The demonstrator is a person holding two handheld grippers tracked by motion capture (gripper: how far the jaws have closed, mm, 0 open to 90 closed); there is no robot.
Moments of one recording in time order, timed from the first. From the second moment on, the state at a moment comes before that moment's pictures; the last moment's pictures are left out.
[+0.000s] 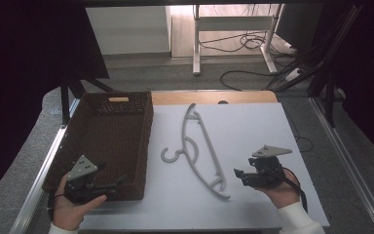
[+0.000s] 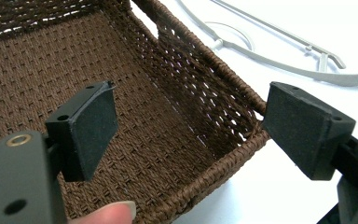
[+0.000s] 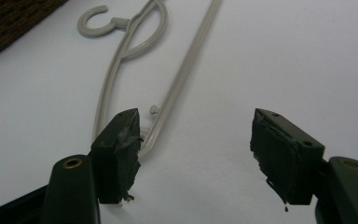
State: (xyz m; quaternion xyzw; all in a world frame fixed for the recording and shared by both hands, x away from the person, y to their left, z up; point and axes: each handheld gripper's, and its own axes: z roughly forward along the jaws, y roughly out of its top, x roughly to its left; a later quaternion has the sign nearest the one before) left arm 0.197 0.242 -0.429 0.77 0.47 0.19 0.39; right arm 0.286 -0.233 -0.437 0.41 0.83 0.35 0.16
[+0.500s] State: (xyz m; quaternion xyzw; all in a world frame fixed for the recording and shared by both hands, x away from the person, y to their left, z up) left arm 0.199 0.246 -0.432 0.76 0.47 0.19 0.39; right arm 0.356 -0.178 -0.442 0.42 0.84 0.33 0.11
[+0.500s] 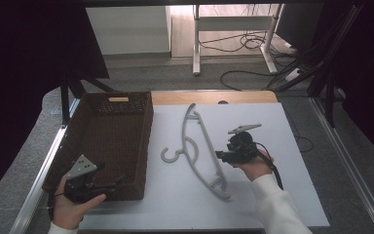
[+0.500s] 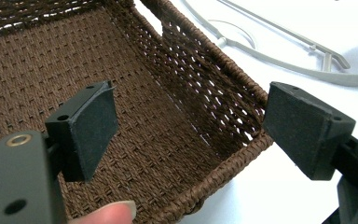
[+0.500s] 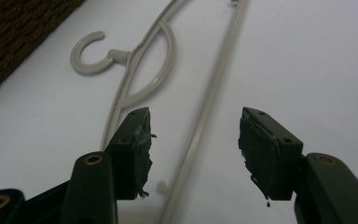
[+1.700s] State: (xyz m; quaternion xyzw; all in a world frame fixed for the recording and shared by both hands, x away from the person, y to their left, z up) left arm 0.200 0.249 -0.435 0.76 0.48 0.18 0.40; right arm 0.452 -0.071 -0.502 0.43 0.88 0.21 0.06
